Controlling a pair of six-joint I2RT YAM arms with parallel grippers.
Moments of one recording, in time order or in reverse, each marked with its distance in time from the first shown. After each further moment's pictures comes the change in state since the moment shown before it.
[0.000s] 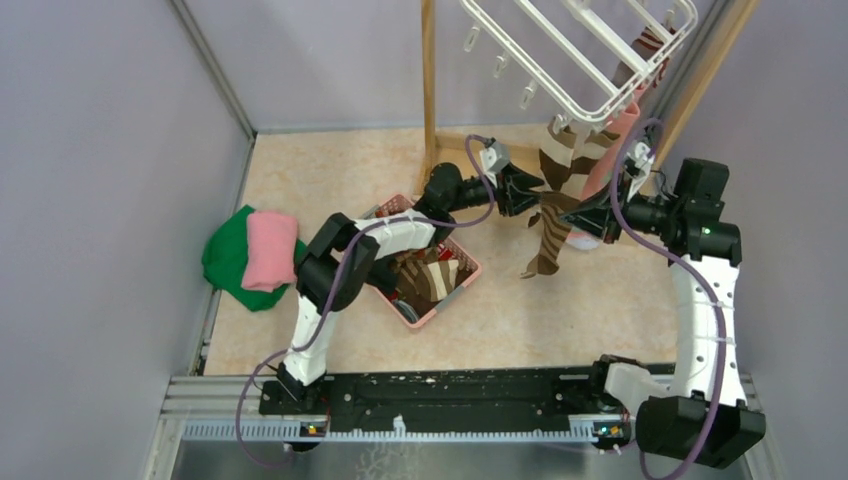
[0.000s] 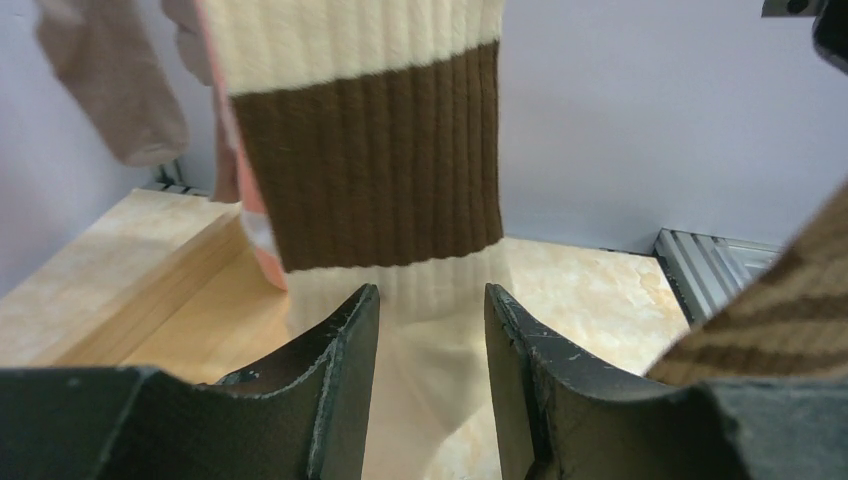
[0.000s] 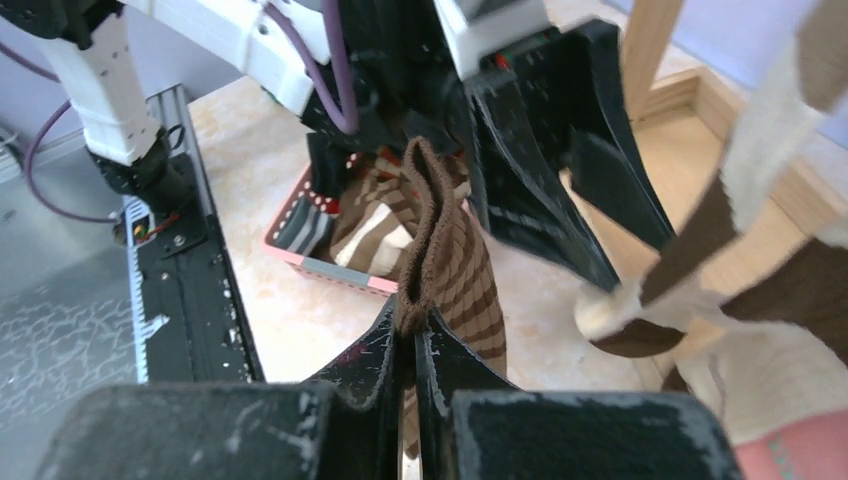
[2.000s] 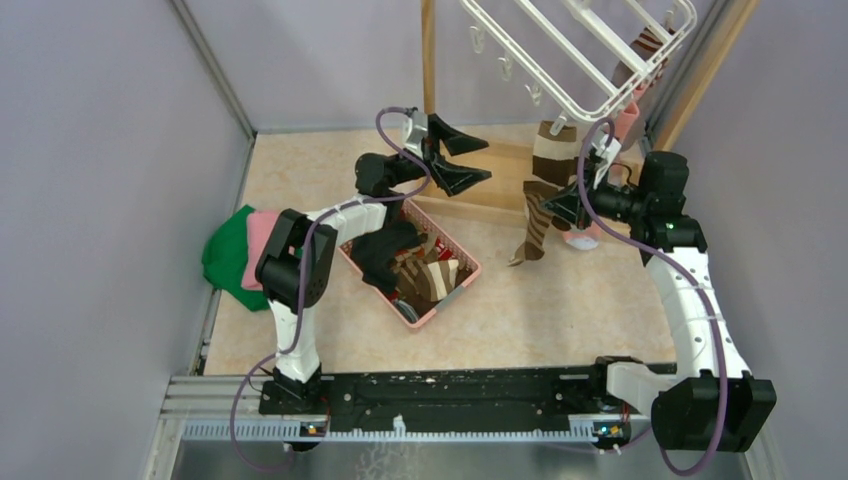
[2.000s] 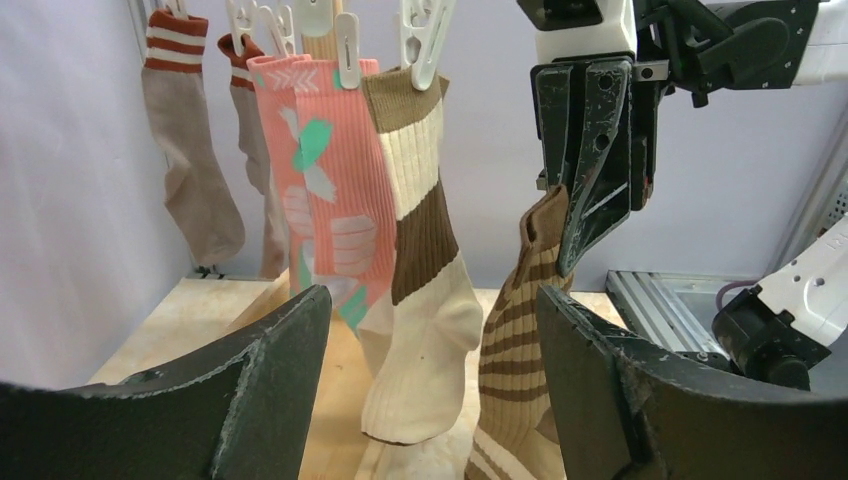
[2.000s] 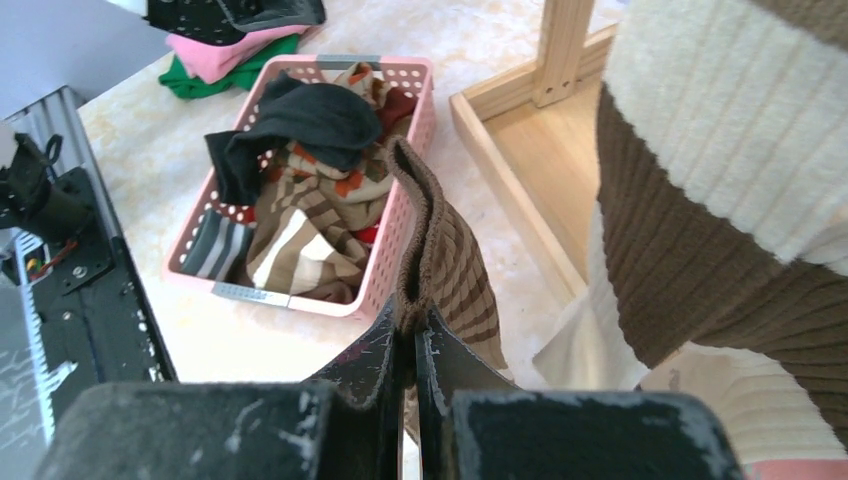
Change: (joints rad) left arm 0.237 -0.126 -0.115 0.425 0.237 -0.370; right arm 0.232 0.053 -0.131 0.442 0.358 0.307
